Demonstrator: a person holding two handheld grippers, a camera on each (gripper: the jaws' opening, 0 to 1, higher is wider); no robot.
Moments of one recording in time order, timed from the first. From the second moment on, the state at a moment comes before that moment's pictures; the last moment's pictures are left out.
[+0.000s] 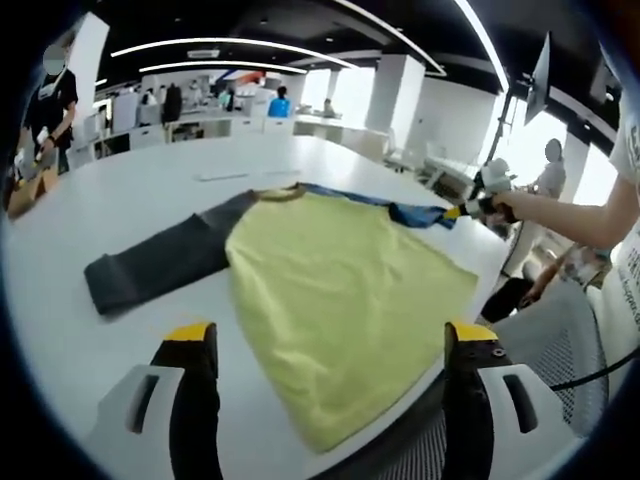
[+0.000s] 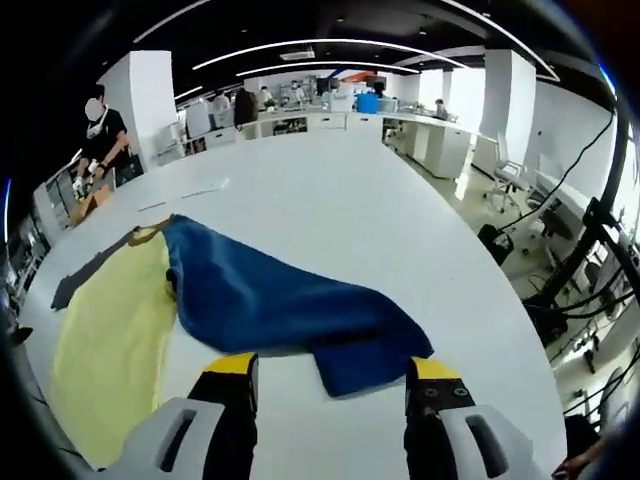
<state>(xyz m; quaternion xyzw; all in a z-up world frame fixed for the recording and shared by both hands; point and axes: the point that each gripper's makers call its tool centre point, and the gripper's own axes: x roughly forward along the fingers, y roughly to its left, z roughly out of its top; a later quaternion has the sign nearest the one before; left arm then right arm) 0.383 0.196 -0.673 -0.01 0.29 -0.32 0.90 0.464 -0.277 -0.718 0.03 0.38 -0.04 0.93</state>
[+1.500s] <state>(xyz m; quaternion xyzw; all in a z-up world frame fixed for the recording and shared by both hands) 0.380 0.199 -0.672 0.02 0.29 -0.32 0.90 0.469 -0.324 -0.735 0.06 0.35 -0.14 0.93</state>
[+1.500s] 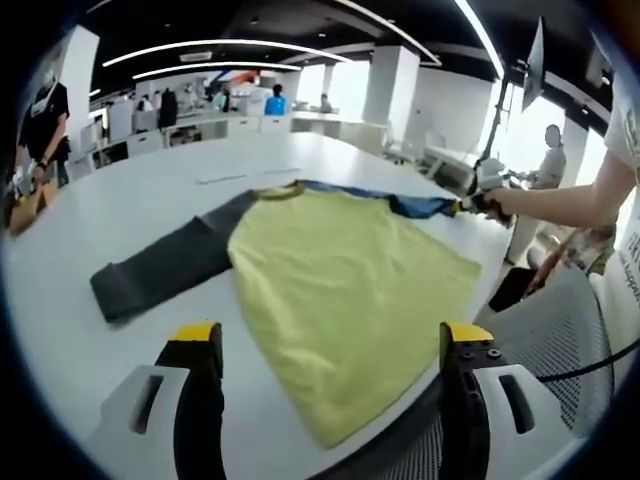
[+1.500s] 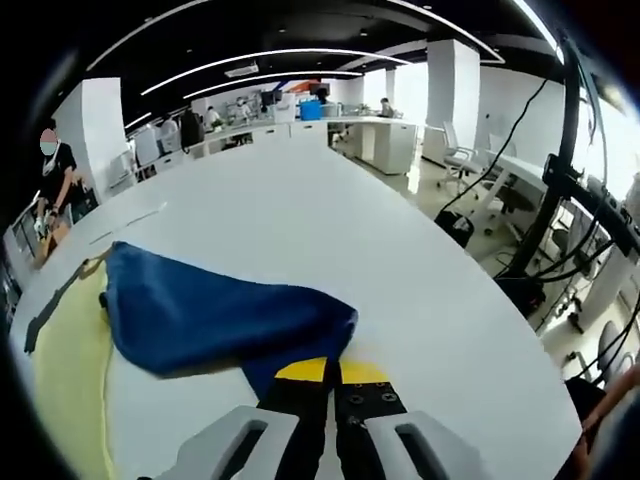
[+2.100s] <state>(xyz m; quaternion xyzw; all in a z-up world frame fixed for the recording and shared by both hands) 0.385 0.200 -0.671 0.03 0.28 -0.32 0.91 0.480 -0.349 -0.712 0.01 0.36 -0.12 0.93</state>
